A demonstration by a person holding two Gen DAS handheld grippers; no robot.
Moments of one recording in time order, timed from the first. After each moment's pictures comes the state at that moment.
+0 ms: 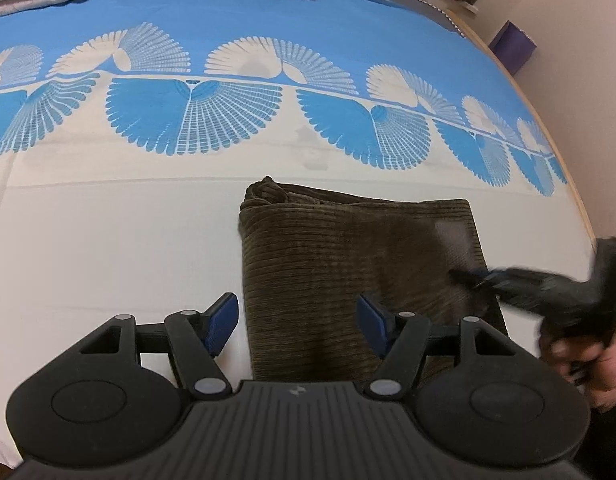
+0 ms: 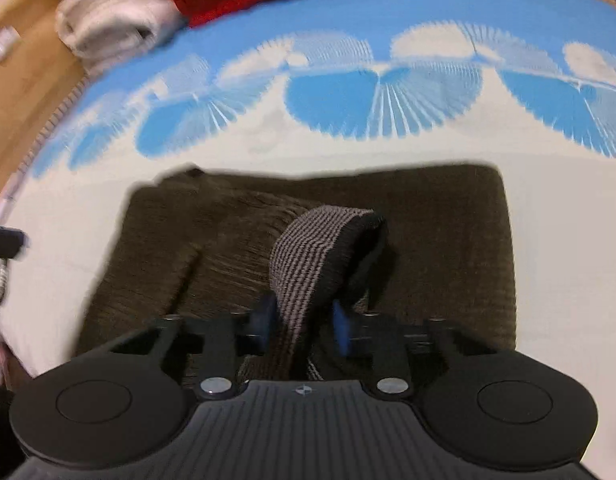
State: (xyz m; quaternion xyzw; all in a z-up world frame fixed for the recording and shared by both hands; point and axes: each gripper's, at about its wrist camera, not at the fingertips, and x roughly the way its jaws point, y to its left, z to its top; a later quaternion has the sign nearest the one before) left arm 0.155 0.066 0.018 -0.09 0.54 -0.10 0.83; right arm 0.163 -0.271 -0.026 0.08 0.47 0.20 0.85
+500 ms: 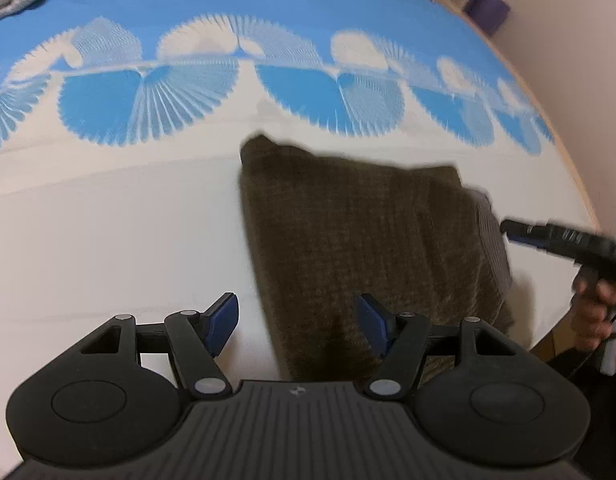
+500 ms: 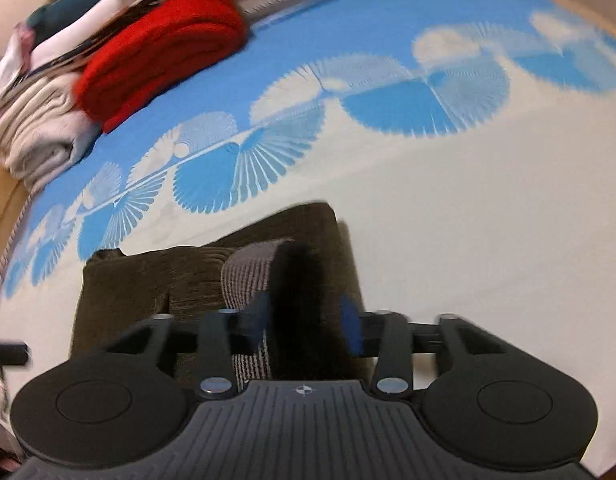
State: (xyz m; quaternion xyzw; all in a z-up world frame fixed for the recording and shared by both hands) left arm 0.161 0.026 -0.015 -0.05 0.56 -0.14 0.81; right arm 0.153 -0.382 -0.018 0.20 0.47 0.06 0.86
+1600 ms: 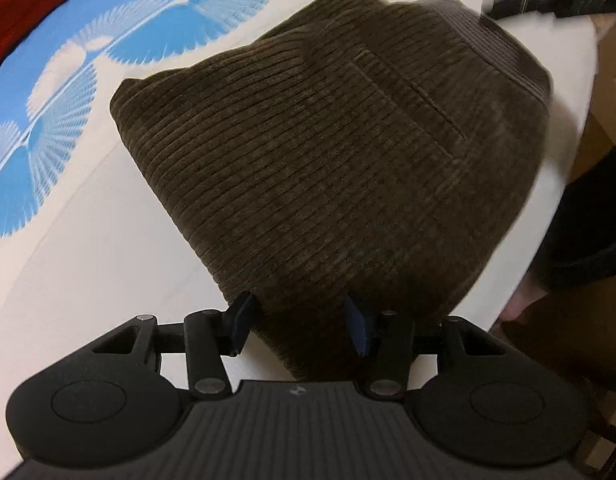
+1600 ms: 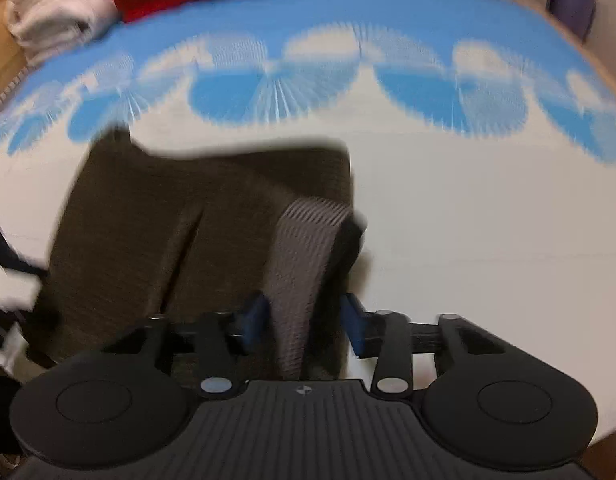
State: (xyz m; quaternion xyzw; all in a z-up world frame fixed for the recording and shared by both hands) left arm 0.129 -0.071 -0.074 0.24 0.57 -0.25 0.75; right arm 0.112 -0.334 0.017 -0.04 0.46 0.08 0.89
